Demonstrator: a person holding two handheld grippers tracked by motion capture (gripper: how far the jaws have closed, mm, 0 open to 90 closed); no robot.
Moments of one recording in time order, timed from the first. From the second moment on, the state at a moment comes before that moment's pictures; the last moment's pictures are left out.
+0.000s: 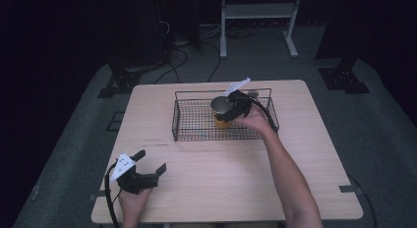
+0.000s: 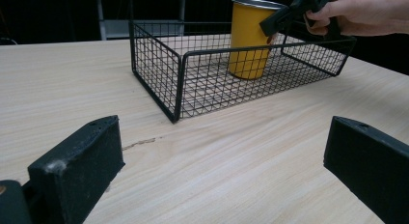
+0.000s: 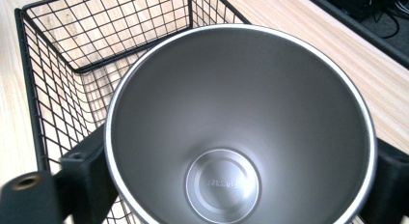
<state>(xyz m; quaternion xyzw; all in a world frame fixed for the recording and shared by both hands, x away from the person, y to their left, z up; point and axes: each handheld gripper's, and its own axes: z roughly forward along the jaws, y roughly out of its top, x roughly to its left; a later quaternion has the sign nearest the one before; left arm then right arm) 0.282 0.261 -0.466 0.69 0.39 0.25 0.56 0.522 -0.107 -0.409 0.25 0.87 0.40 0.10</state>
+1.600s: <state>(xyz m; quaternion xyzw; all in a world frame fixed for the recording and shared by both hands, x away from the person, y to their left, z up) 0.282 0.261 -0.466 0.69 0.39 0.25 0.56 0.518 -0.131 -0.395 0.26 0.86 0.43 0.08</state>
